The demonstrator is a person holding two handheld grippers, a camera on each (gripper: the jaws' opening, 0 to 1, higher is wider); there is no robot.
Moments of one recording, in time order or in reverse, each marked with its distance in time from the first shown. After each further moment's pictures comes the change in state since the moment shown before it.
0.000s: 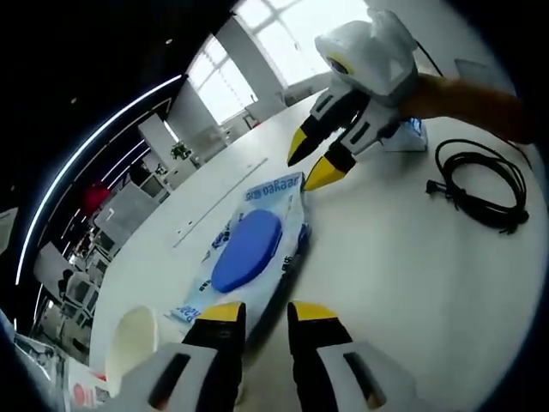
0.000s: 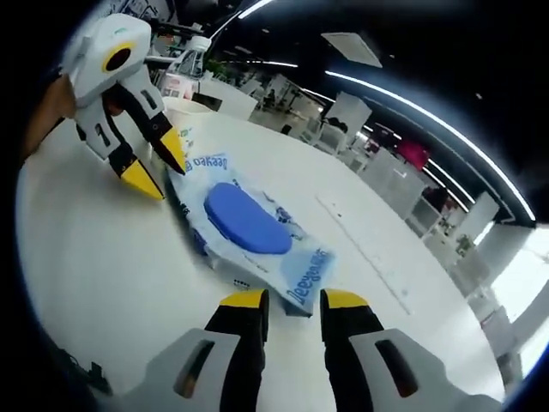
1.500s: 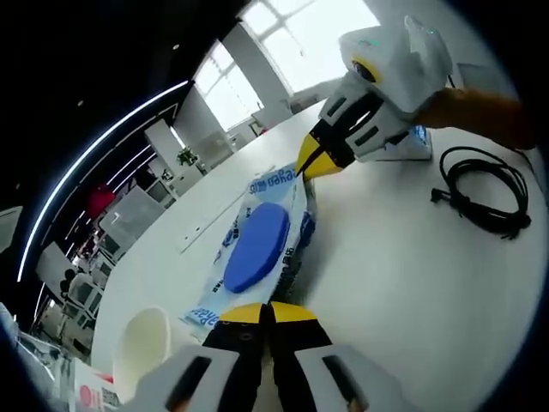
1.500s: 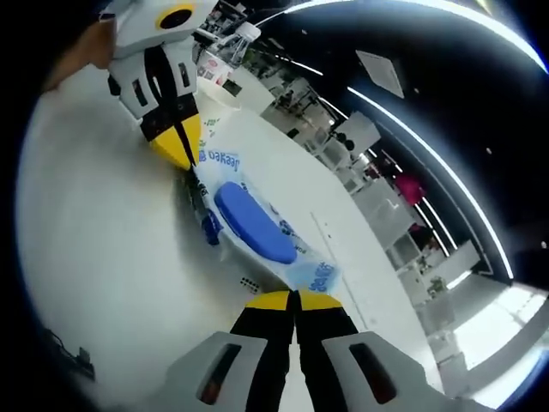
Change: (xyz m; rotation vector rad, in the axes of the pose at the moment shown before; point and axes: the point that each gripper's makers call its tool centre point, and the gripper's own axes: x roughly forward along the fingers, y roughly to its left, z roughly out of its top) left arm -0.008 0.005 0.008 -0.013 -0.049 0.028; right arm -0.012 -0.009 0.023 -0.240 -0.032 -0.093
